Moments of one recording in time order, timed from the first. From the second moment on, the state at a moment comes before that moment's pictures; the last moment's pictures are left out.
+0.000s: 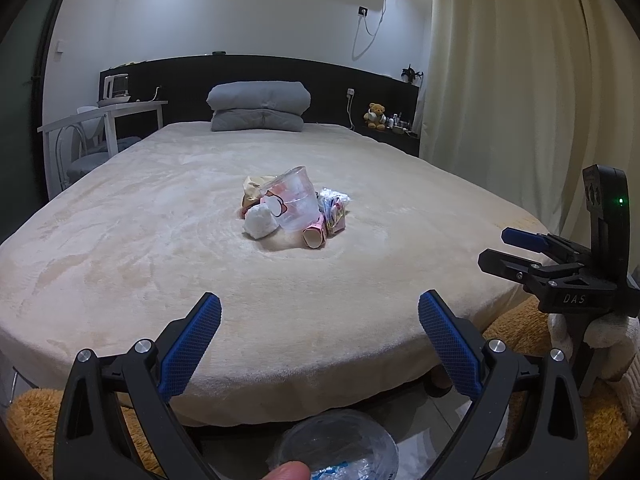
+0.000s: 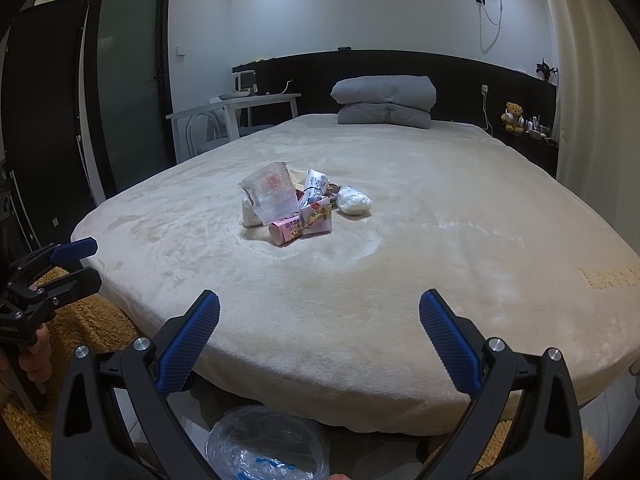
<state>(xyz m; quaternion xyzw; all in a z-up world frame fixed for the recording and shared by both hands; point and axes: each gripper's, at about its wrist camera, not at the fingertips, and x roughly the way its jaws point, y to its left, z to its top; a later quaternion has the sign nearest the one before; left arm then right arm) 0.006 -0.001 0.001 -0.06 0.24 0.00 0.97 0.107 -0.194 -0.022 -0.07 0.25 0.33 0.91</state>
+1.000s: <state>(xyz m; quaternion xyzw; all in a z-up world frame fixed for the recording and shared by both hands) 0.010 0.015 0.004 -0.10 0.24 -0.02 0.97 0.124 -0.201 -0.014 -0.04 0.26 0.34 0.90</state>
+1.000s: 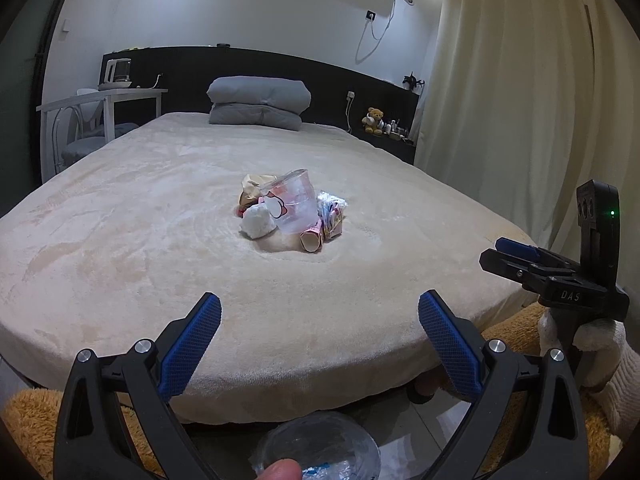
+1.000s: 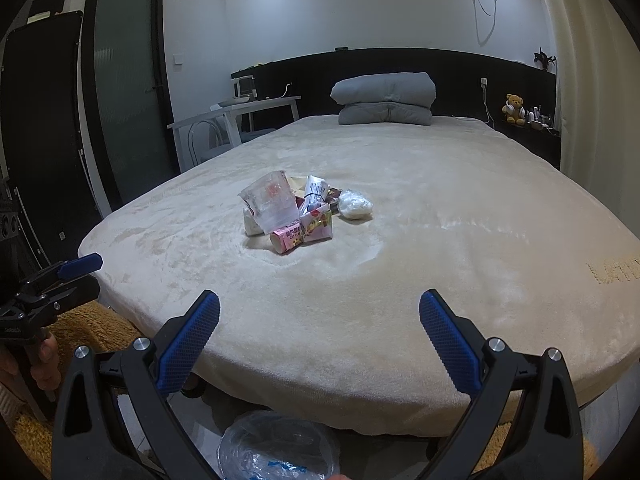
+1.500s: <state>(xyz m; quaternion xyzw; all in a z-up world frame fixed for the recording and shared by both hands) 0.094 0.064 0.010 -0.18 0.29 -0.06 0.94 0.246 -0.155 -0.027 0.00 0.35 0.38 0.86</state>
